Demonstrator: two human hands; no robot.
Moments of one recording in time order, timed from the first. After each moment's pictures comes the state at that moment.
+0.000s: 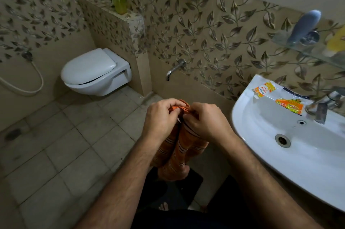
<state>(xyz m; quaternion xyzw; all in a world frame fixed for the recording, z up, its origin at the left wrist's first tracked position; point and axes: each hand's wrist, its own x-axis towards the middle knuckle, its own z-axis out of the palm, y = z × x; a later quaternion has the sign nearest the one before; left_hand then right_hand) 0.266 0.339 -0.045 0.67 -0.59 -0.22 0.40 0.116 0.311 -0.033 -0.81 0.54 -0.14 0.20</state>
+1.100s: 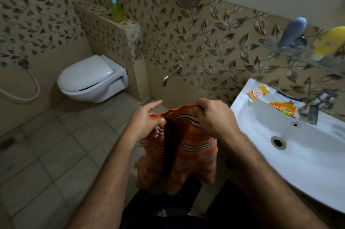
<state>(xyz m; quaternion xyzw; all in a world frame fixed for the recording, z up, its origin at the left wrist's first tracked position) 0.310 0.333 -0.053 0.66 -0.52 -0.43 0.34 0.099 0.305 -0.014 -0.79 0.59 -0.14 0.12</state>
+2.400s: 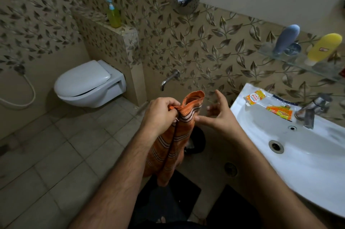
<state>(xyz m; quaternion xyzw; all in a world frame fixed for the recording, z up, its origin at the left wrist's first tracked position) 0.264 0.305 -0.025 0.68 -0.57 -0.30 0.35 0.067 0.286 -0.041 -0.61 0.56 -0.32 0.45</state>
